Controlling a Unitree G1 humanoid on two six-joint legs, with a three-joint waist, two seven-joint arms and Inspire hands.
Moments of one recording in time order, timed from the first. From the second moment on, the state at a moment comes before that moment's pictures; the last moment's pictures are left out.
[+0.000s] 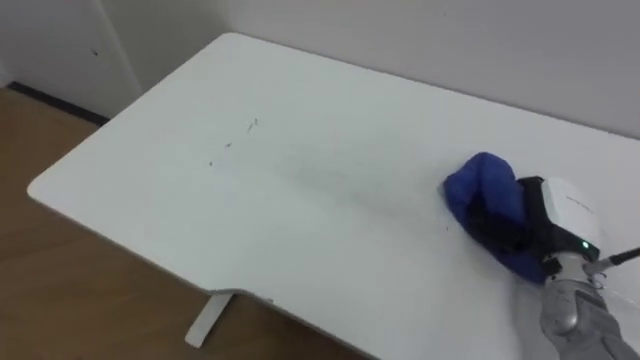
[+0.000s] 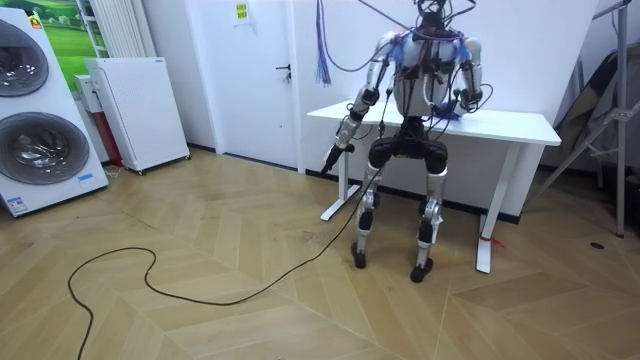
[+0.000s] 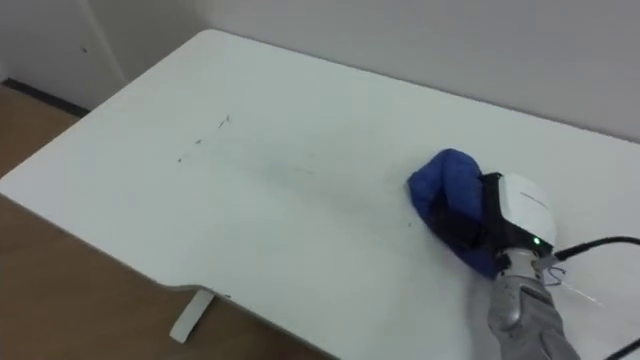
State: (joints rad) left arm 0.35 0.29 0.07 0.86 0.51 0.03 0.02; right arm -0.12 -0.43 0.05 0.59 -0.71 -0.06 -0.38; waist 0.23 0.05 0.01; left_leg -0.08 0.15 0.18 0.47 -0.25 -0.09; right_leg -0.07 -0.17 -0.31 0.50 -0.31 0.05
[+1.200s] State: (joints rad) left arm 0.38 0.27 0.00 0.81 0.50 0.14 0.00; right arm -0.24 -0.29 0.27 0.64 -0.83 -0.06 -0.45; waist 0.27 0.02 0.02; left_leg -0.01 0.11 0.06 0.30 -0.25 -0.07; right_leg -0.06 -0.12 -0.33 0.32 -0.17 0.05
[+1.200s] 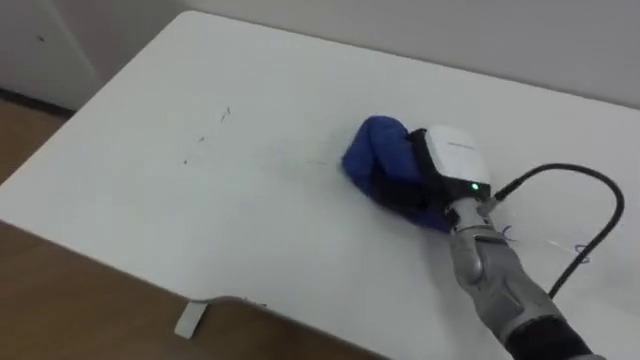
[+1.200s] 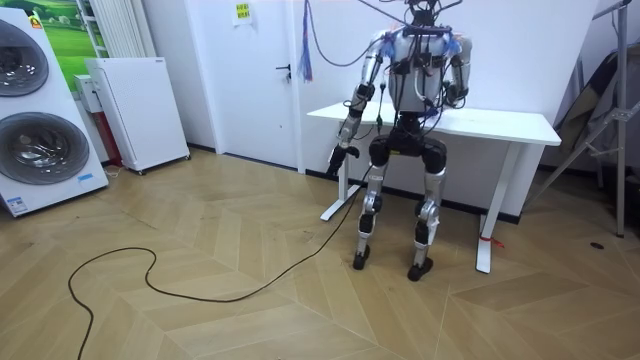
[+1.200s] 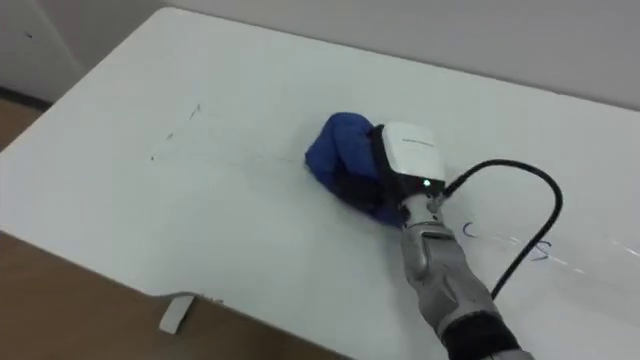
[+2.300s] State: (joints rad) left arm 0.47 0.26 0.07 0.77 0.50 0.14 0.03; right arm -0.06 -0.35 0.11 0.66 -0.77 -0.11 -0.59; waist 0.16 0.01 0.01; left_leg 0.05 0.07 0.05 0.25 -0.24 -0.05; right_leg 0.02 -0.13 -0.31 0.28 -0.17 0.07
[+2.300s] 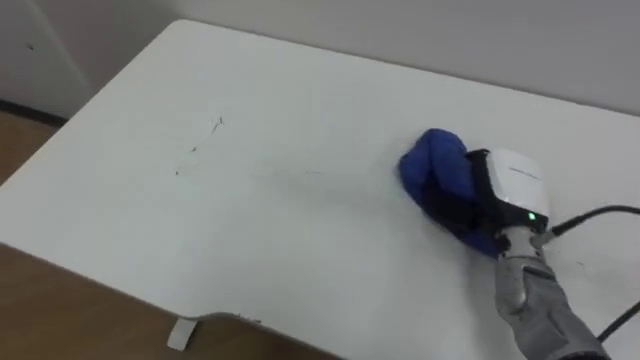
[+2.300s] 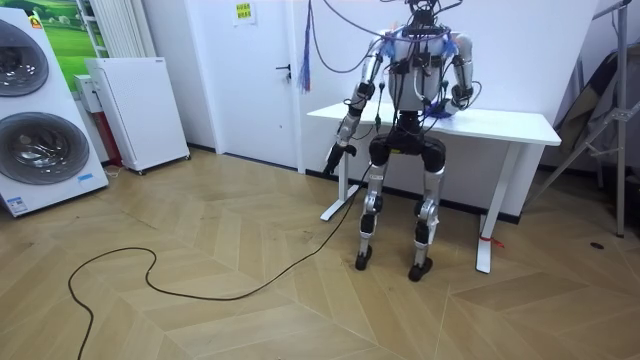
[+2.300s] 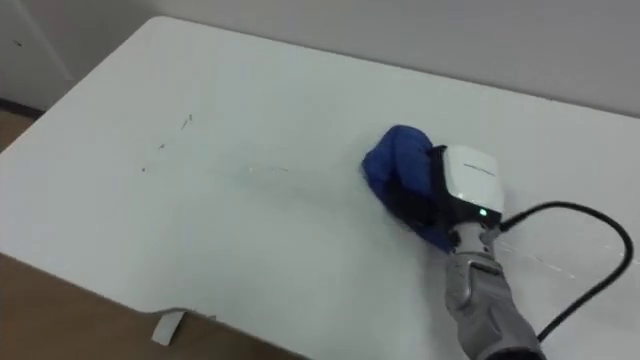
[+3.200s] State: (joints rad) left arm 0.13 0.28 -0.04 1.00 0.48 0.07 0.08; right arm -0.36 -0.24 0.30 0.78 -0.87 0.00 -0.48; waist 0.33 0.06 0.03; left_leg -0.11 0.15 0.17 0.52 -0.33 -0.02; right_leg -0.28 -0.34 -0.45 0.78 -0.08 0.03
